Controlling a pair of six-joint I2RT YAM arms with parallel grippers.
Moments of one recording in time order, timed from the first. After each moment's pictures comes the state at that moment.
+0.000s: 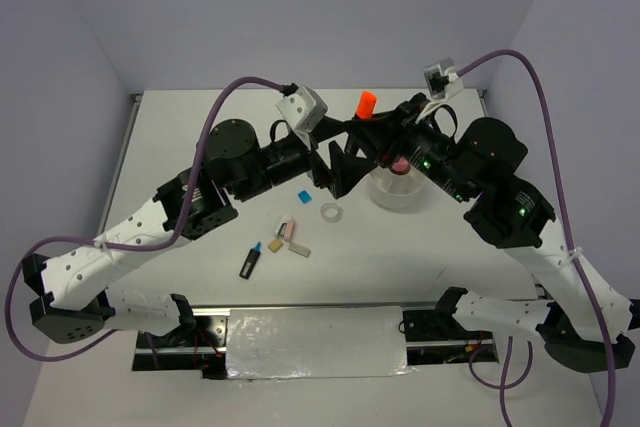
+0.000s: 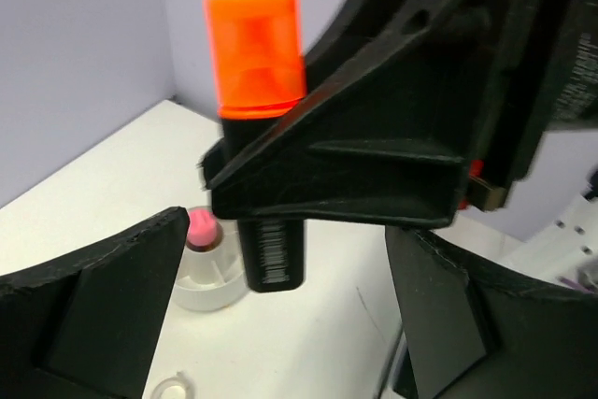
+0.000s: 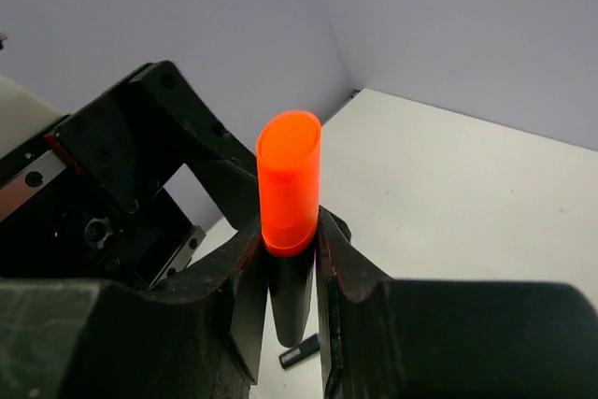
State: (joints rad) left arm -1.03 1.26 1.53 -0.16 -0.01 -0.14; right arm 0.85 1.00 1.48 -0.35 0.09 0.37
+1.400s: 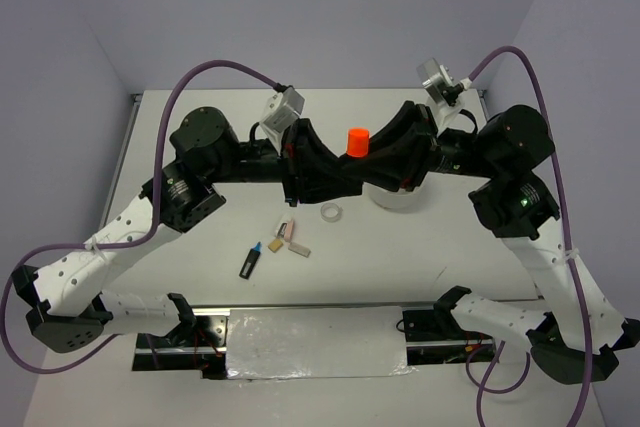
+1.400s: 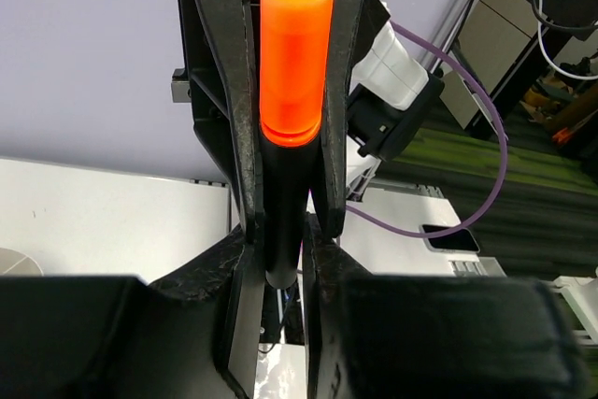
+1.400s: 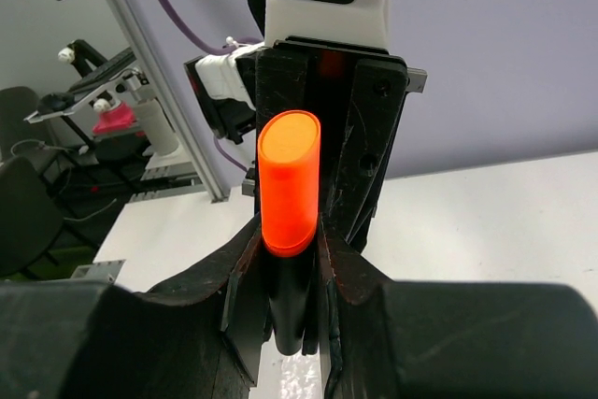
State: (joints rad) left arm -0.90 1.22 1.50 -0.06 0.70 -0.42; right arm 0.61 1.01 1.48 -0.12 -0.91 0.47
